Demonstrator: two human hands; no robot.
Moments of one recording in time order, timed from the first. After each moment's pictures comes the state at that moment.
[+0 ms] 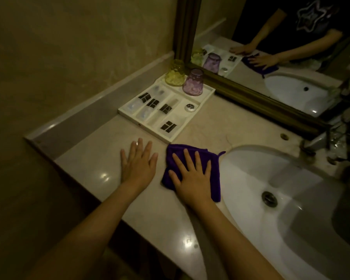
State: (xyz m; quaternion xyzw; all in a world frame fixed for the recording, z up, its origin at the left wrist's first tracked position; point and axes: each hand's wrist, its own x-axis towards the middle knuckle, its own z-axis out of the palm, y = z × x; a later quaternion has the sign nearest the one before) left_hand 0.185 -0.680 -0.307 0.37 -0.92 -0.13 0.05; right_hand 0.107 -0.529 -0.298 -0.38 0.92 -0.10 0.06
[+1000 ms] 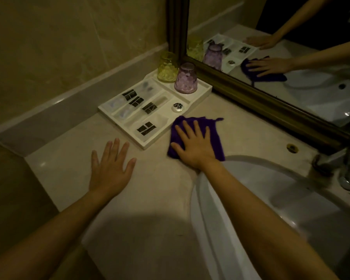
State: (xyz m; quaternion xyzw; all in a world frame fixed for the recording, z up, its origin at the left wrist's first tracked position) left_hand 0.166 -0.667 -0.312 0.42 -0.90 -0.04 0.02; right_hand -0.068 -0.550 -0.291 -0.53 0.84 -0.08 0.07
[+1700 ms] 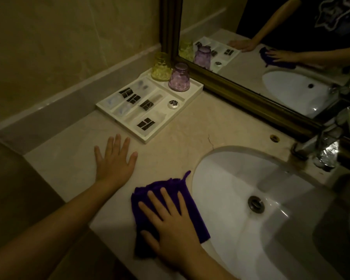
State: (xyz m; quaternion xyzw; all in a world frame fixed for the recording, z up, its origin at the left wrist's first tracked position) left_hand 0.167 -0.669 -0.310 0.42 -0.91 -0.06 0.01; right_hand 0.136 -0.436 -0.287 -0.59 0.79 -0.10 0.15
